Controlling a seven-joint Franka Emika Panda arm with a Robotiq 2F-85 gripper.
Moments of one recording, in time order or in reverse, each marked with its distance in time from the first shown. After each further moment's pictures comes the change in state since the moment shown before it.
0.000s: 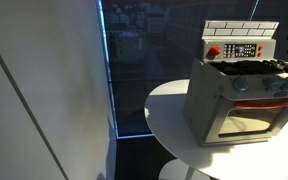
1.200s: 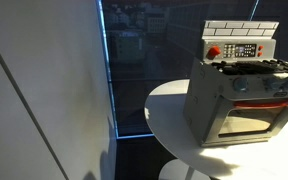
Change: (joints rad) arm 0.000 -0.163 0.031 -0.001 0.107 -0.321 -0.107
